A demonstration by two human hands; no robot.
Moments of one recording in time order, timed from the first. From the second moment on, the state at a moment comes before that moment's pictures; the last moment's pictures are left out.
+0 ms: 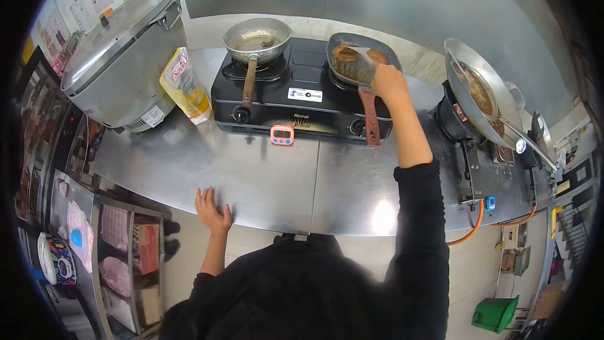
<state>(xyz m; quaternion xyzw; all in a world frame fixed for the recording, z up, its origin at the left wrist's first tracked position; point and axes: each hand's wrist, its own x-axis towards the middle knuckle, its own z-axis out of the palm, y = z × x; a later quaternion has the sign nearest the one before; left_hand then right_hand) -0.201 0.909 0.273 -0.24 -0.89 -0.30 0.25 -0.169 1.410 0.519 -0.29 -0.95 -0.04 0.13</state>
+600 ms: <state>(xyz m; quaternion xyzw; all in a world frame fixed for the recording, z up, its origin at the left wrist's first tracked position) -0.200 0.909 0.275 -0.25 -0.89 -0.29 0.26 -0.117 1.380 0.530 -0.29 -0.95 -0.04 0.13</state>
